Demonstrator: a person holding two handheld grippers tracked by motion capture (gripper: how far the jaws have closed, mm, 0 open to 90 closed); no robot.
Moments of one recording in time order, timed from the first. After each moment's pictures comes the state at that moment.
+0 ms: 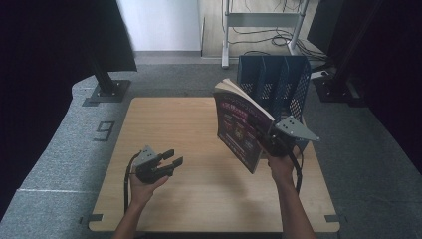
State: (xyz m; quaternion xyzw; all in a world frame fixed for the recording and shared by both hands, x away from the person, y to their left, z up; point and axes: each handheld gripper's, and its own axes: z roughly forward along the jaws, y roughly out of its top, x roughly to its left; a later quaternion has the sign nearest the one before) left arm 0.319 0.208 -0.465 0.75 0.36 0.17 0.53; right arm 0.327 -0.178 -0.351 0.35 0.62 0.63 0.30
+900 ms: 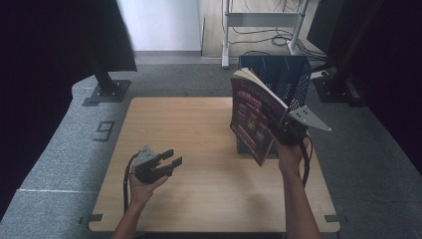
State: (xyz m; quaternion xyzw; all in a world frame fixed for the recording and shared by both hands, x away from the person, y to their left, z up) left arm 0.319 0.210 -0.465 0.75 0.36 0.17 0.53; right arm 0.350 -0.205 -0.345 0.40 0.59 0.63 0.32
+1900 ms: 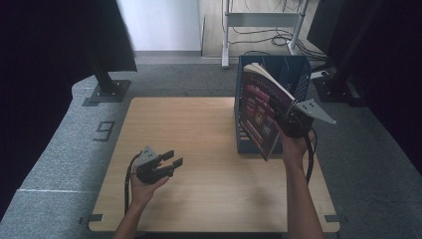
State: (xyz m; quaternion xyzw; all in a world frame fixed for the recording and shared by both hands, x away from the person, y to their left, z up) left arm 0.321 0.208 -0.471 0.75 0.37 0.17 0.52; right arm 0.372 -0.221 -0.344 0.43 0.57 0.61 0.34
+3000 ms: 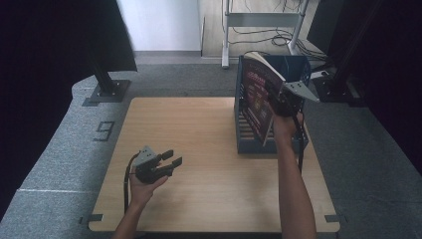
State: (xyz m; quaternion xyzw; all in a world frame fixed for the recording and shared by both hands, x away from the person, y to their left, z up) left arm 0.321 0.211 -0.467 0.75 0.37 0.16 0.53; right arm 0.440 -0.208 -0.343 0.46 0.56 0.58 0.37
